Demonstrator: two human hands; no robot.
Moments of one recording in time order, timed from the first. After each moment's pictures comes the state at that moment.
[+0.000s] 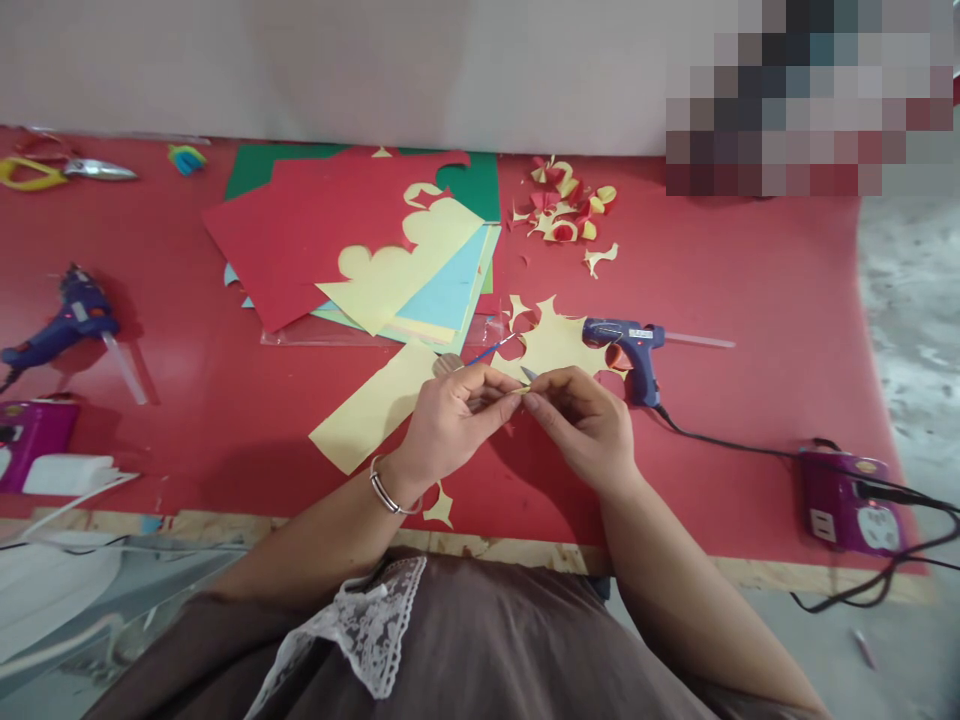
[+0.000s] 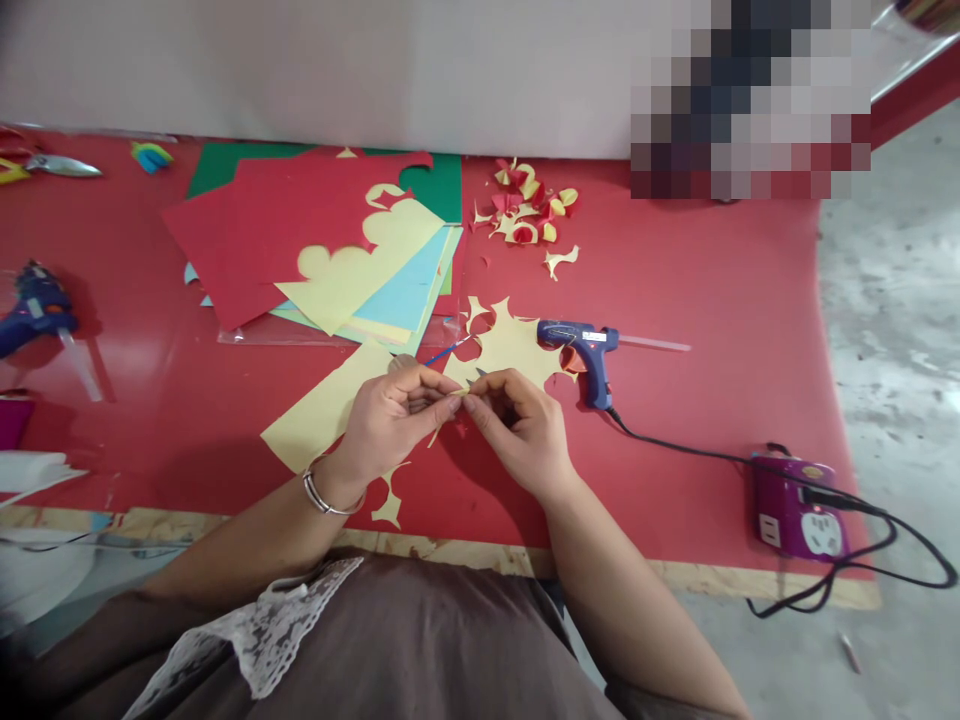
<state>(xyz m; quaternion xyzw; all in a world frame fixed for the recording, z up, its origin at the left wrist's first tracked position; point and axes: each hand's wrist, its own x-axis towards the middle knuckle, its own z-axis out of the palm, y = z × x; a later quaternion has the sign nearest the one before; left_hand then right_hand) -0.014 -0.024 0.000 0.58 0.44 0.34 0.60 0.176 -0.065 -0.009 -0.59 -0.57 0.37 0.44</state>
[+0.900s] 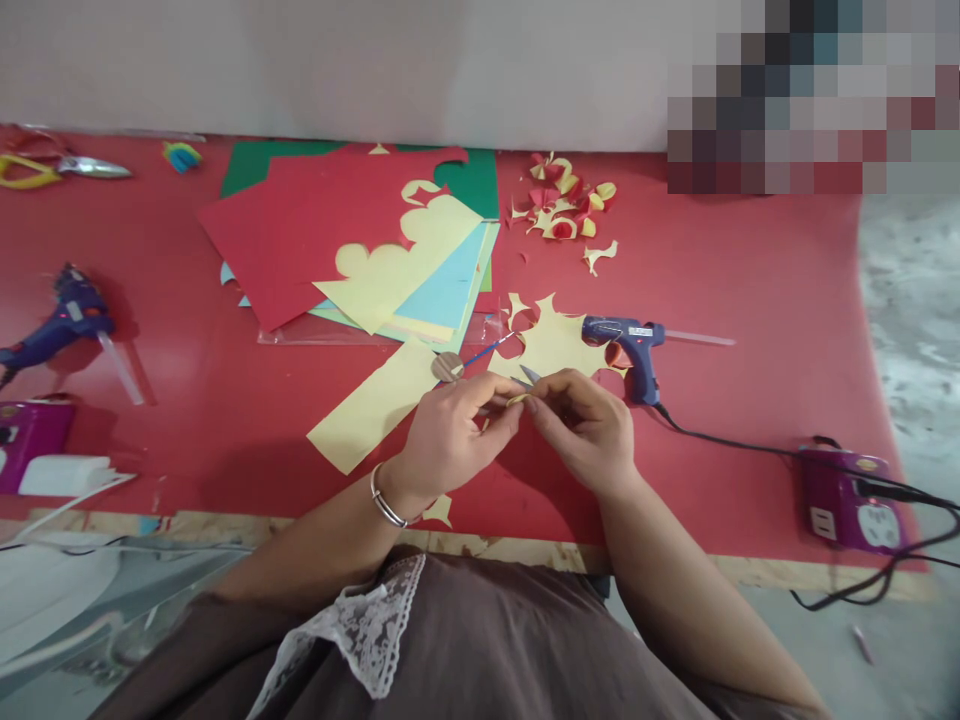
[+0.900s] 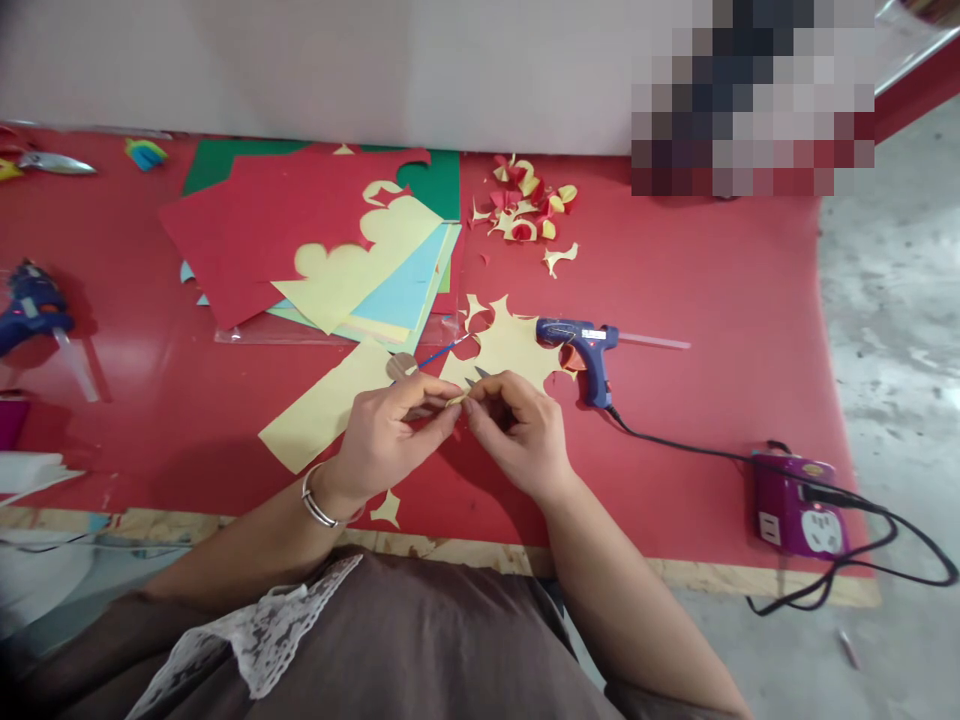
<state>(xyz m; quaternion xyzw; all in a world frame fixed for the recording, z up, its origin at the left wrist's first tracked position) -0.013 -0.035 0.008 0.70 0.44 0.34 0.45 0.175 -0.065 -0.006 -0.57 -0.60 0.34 0.45</state>
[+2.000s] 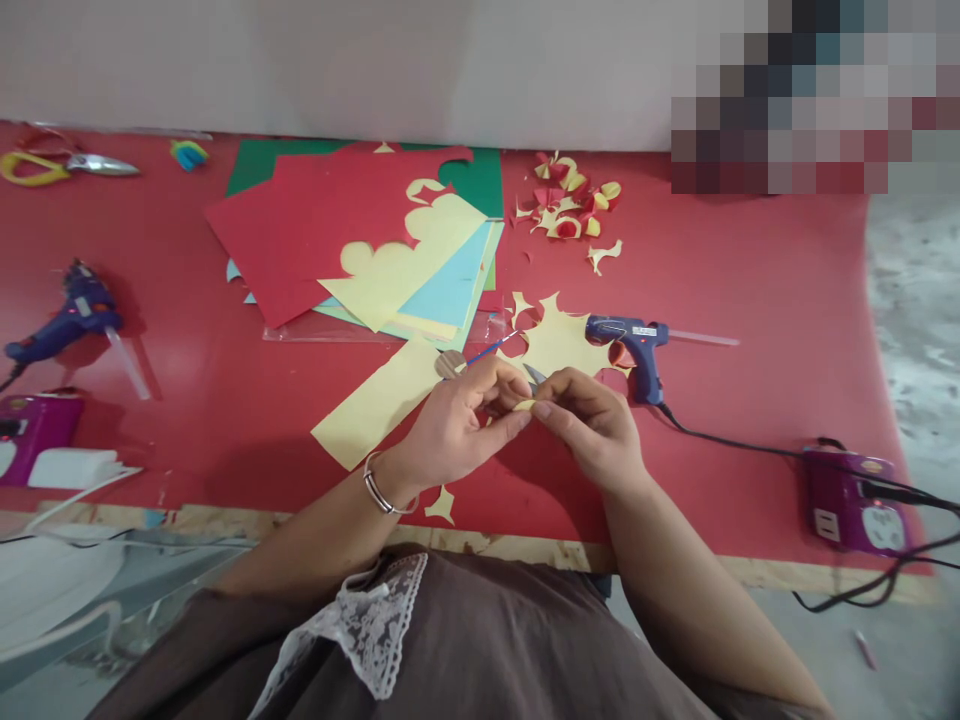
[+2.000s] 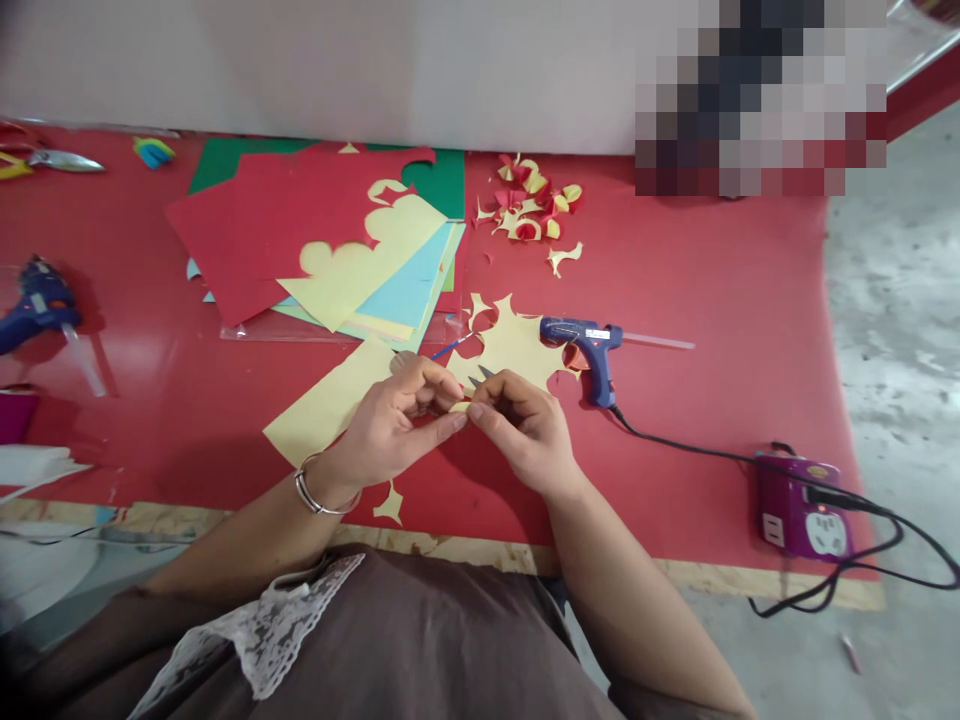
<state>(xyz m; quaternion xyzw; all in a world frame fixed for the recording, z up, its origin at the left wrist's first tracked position) -0.019 -0.025 0.009 0.67 0.33 0.34 0.57 0.180 -0.064 -0.002 -0.52 -0.52 0.49 0.46</state>
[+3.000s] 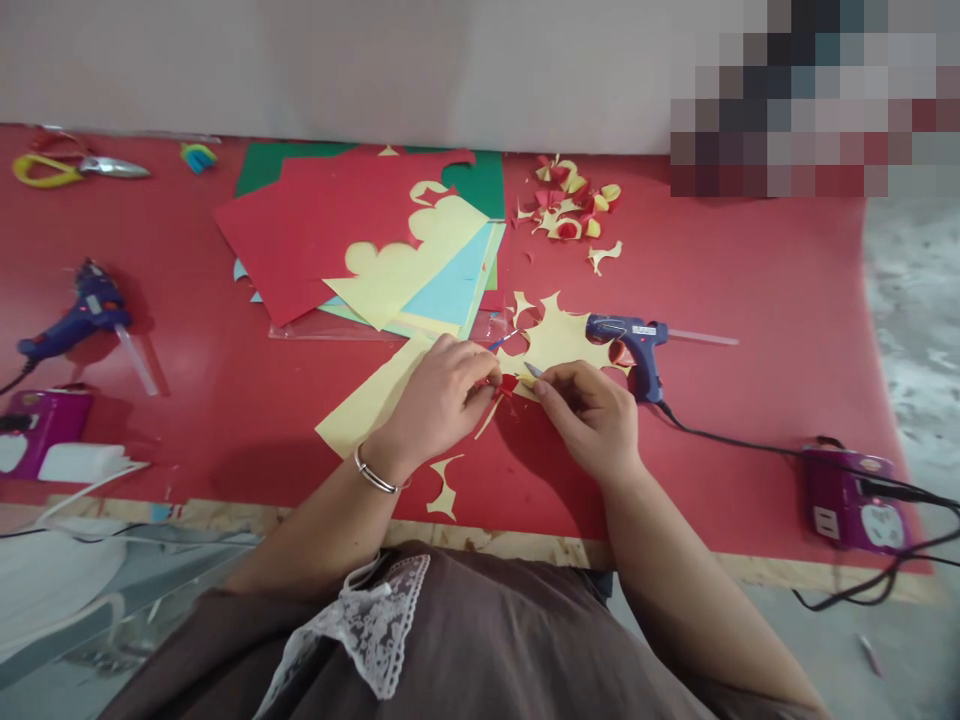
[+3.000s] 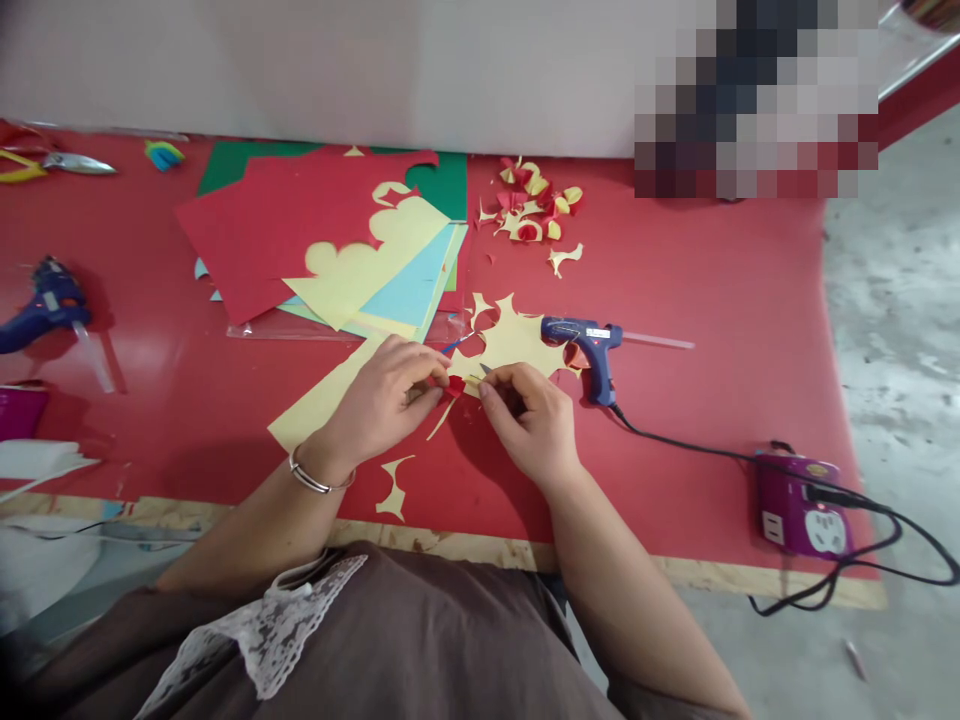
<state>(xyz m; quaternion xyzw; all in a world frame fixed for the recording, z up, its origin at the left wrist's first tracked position) -0.038 -0.001 -0.002 0.86 0.37 0.23 0.26 0.181 -0.063 -0.016 -0.61 -0.62 0.27 0.42</state>
